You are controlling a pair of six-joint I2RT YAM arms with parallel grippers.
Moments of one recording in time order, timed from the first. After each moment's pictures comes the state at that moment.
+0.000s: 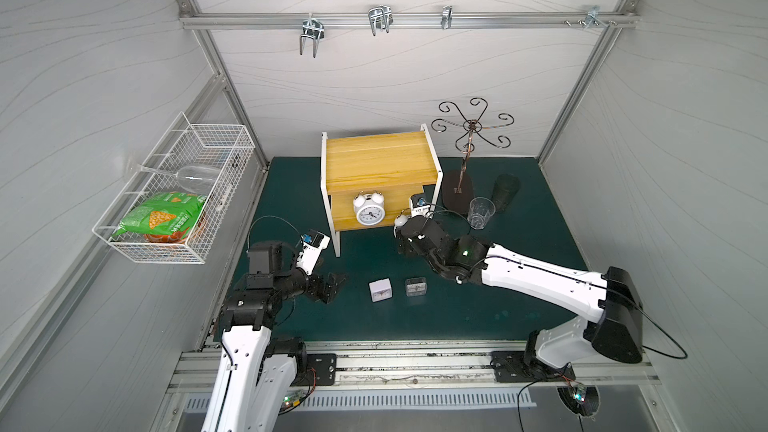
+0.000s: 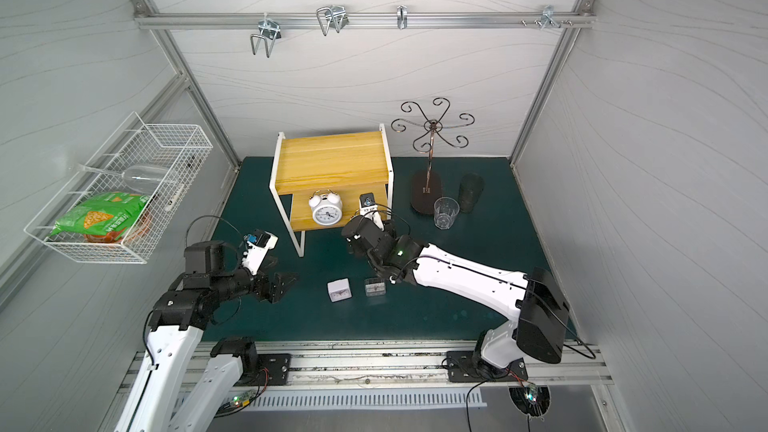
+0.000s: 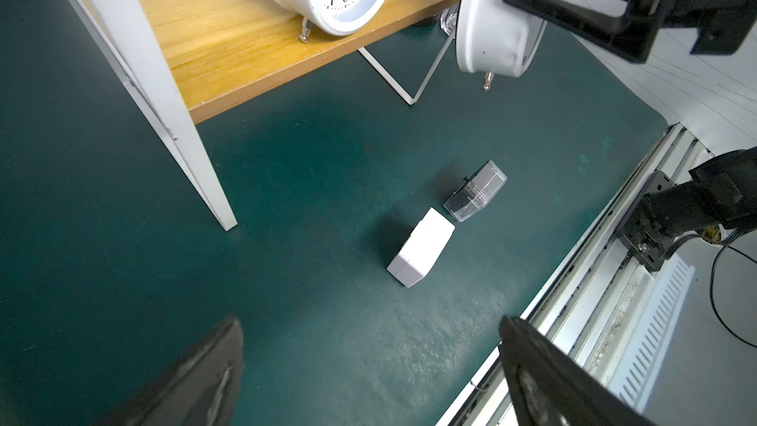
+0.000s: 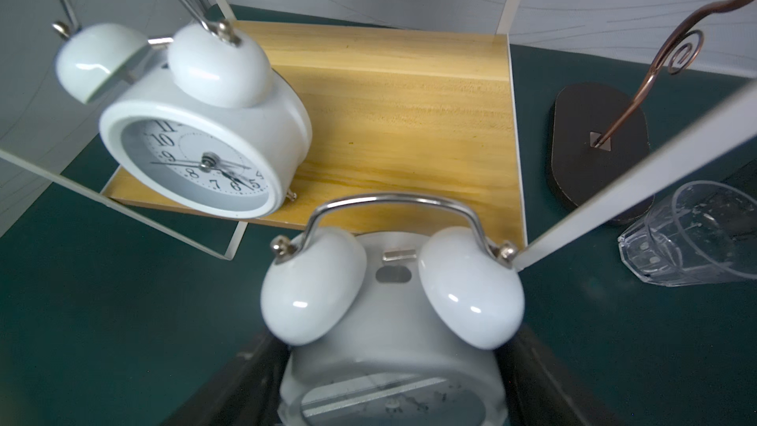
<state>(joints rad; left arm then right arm) 0.05 0.64 0.70 -0.91 0.67 0.28 1.12 1.47 1.24 -0.46 0.59 0.50</state>
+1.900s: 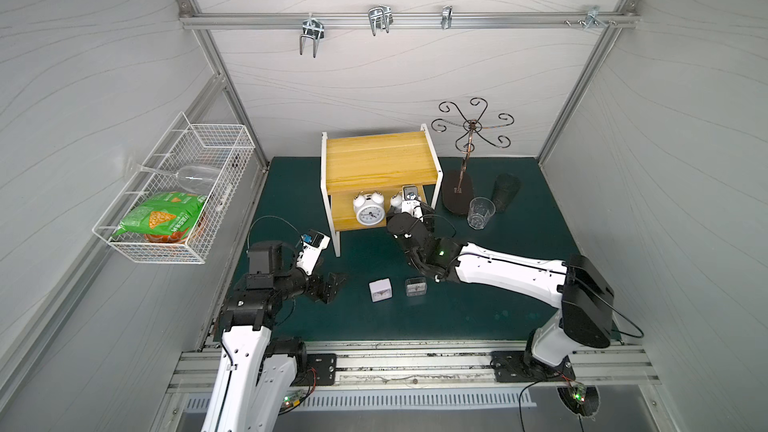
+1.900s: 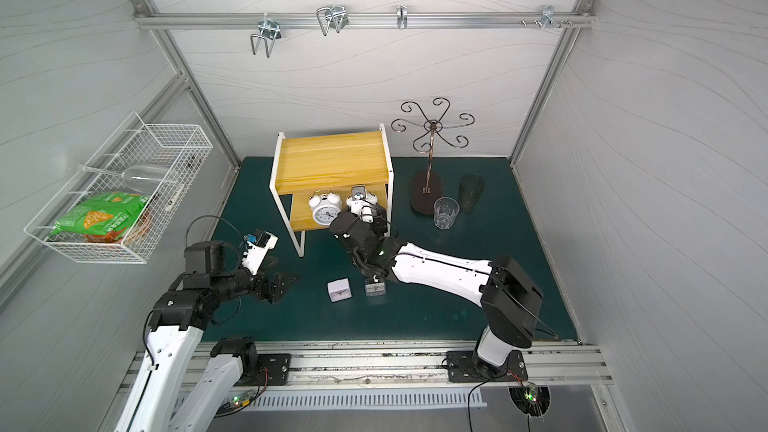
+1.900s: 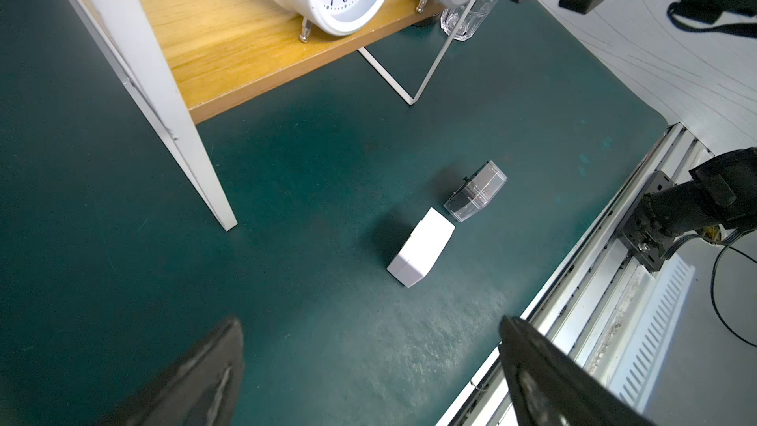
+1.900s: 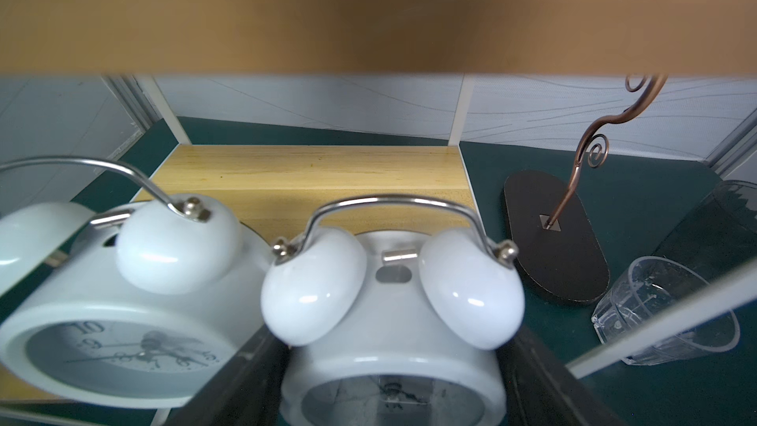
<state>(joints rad) 0.05 0.64 0.70 -0.91 0.67 0.28 1.12 1.64 1.23 -0.05 0.89 0.37</state>
